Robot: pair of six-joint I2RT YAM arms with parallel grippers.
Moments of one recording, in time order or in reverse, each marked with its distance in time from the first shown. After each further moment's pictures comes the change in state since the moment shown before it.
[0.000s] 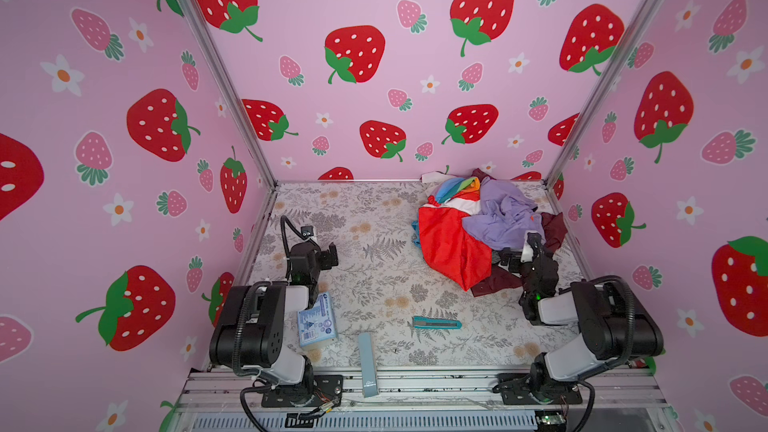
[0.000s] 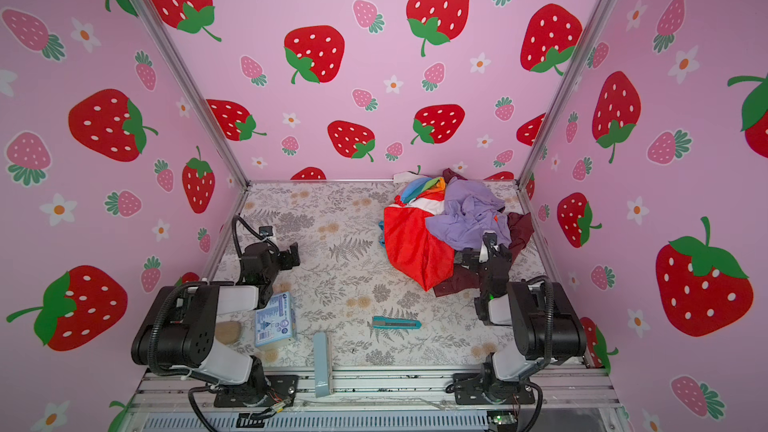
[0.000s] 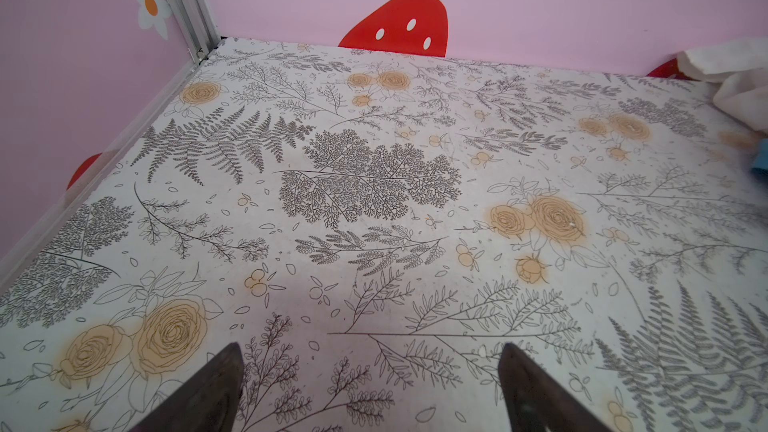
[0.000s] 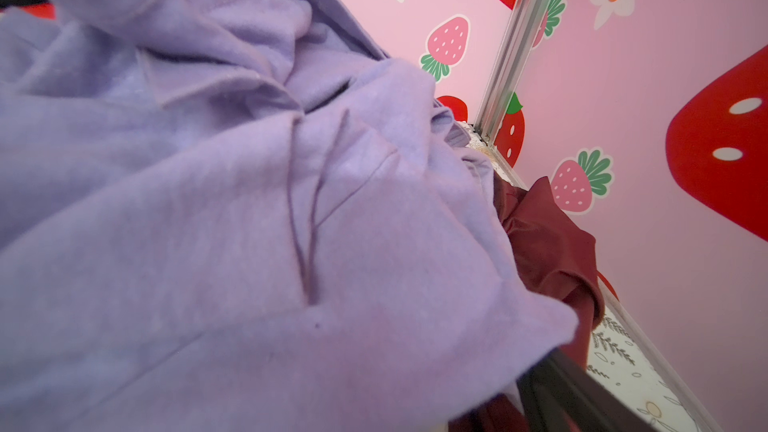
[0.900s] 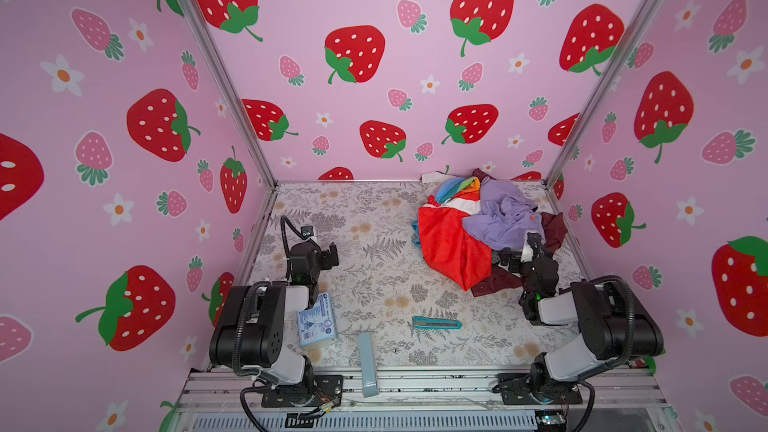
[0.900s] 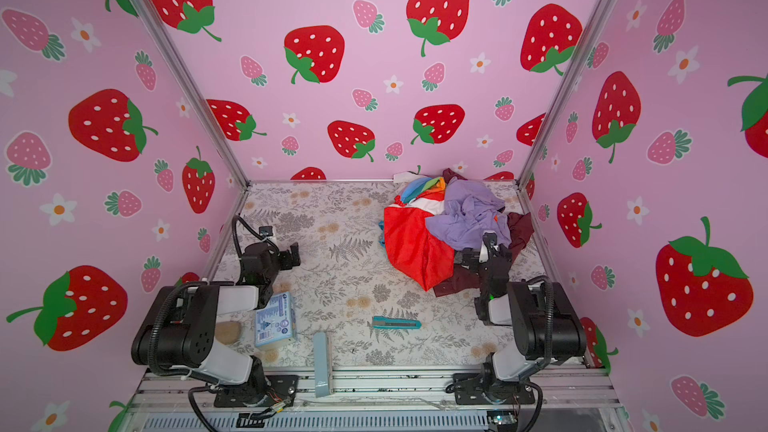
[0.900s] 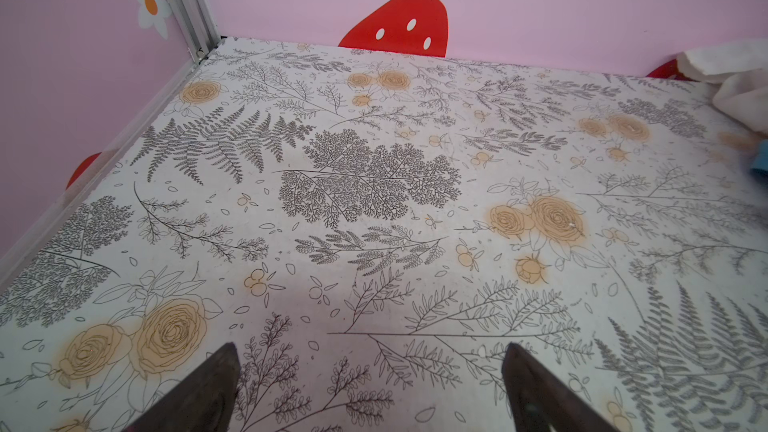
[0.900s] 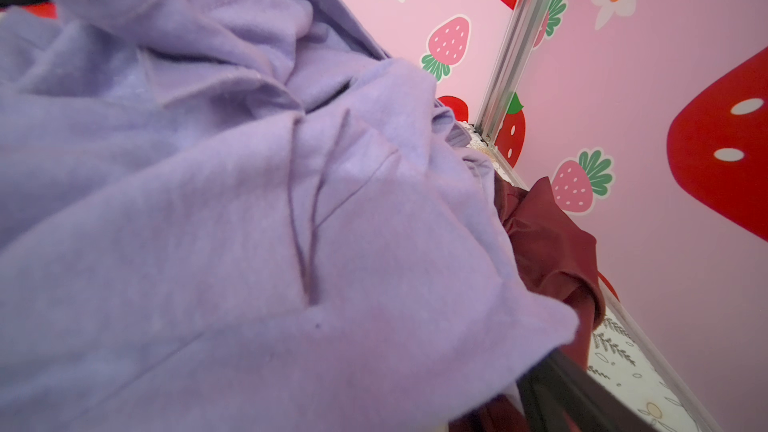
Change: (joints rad) left arm -0.001 0.004 -0.001 0.010 0.001 0.002; right arm 0.000 0.002 0.000 0.005 -0.024 -0.006
